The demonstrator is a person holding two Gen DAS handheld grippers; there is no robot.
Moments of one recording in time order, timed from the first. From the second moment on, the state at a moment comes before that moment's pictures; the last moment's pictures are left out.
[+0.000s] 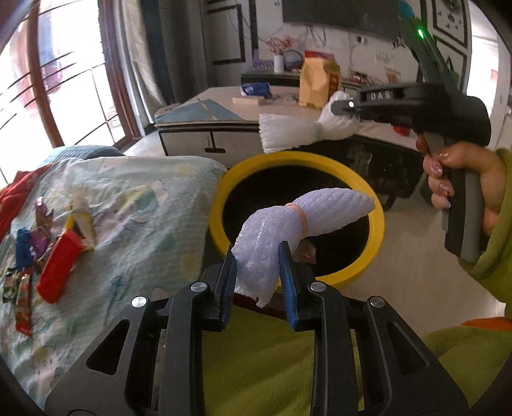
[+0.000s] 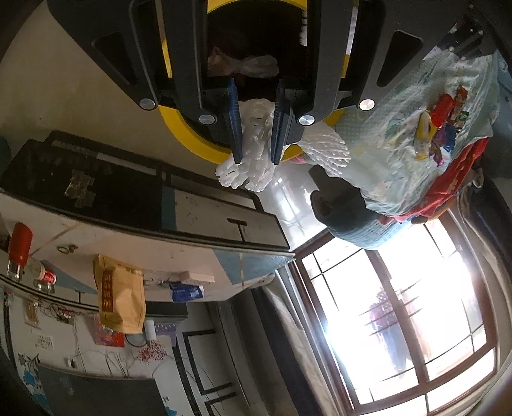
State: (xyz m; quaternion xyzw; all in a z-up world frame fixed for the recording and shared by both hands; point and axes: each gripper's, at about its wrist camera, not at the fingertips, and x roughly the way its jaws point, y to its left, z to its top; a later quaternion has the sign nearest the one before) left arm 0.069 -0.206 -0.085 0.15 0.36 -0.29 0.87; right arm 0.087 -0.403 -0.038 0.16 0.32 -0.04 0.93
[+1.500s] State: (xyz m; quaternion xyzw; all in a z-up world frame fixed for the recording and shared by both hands) left arm 0.092 -0.187 -0.064 0.04 0.32 -0.25 0.91; right arm 0.087 -0.404 -0.044 0.18 0.33 -0.03 0.93
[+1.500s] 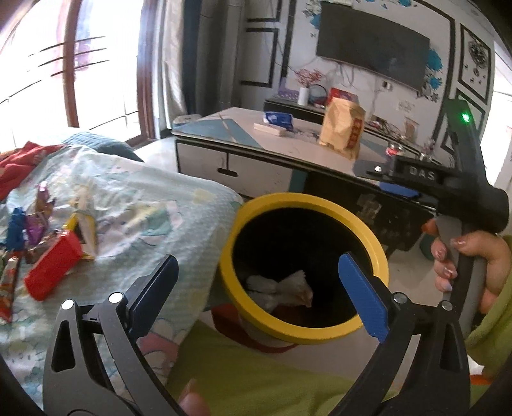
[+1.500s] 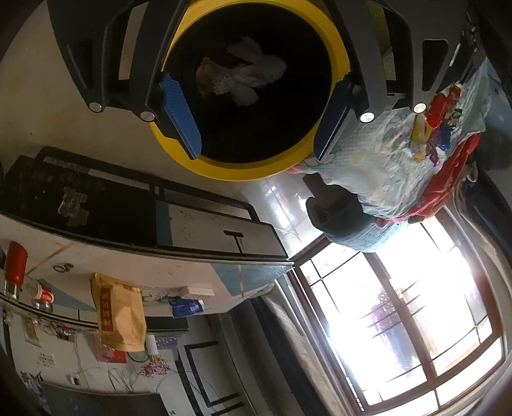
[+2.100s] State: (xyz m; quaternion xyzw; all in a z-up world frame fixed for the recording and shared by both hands) left arm 0.082 -0.121 -0.033 0.02 0.27 -0.16 0.95; right arm 0.070 -0.351 -0.008 0.14 0.29 0.03 0.95
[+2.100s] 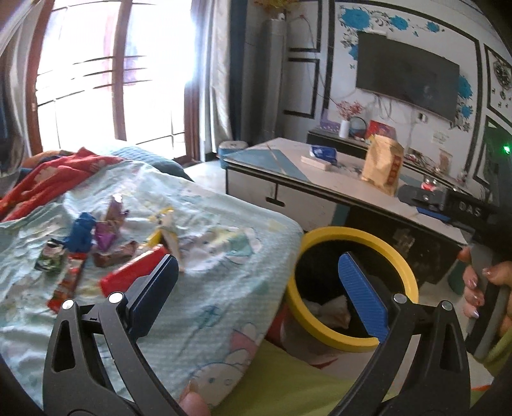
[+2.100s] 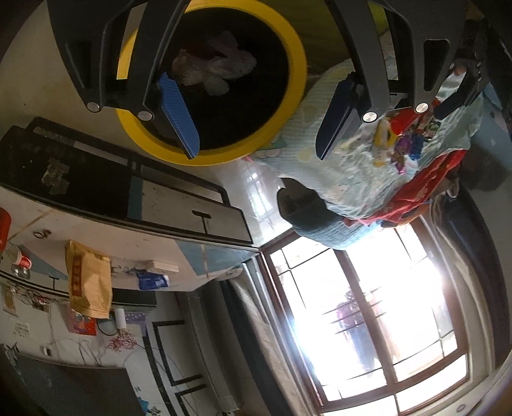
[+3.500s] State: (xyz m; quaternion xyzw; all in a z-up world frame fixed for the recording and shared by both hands) left arm 0.100 0.060 -0.026 -0.10 0.28 0.02 0.95; right arm 0.084 -0.141 -0.006 -0.02 0.32 0.25 0.91
